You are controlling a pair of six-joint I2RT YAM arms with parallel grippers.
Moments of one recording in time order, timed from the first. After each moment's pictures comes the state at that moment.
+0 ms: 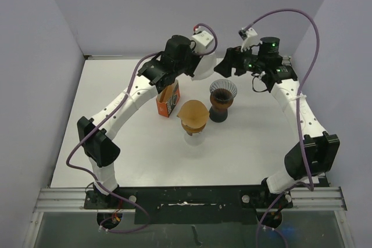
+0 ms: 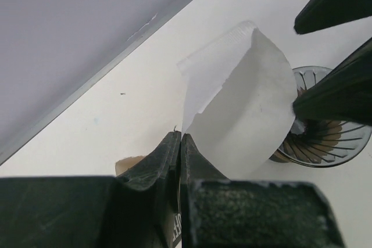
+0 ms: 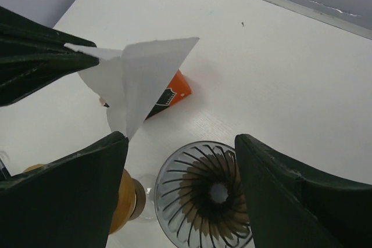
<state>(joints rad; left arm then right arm) -0.73 1.85 1.98 -0.53 -0.15 0.13 0.21 1.57 1.57 -0.44 -0.56 0.08</state>
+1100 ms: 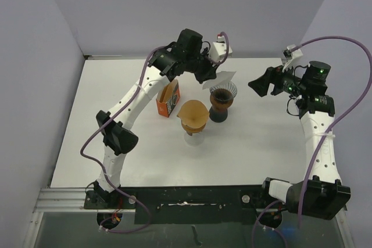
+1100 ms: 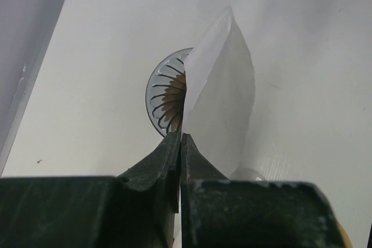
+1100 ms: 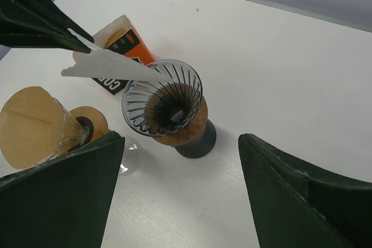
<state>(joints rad) -0.73 2.08 2.41 -0.90 0.40 0.35 -0.20 1.19 1.25 -0.50 -0.83 -0.07</state>
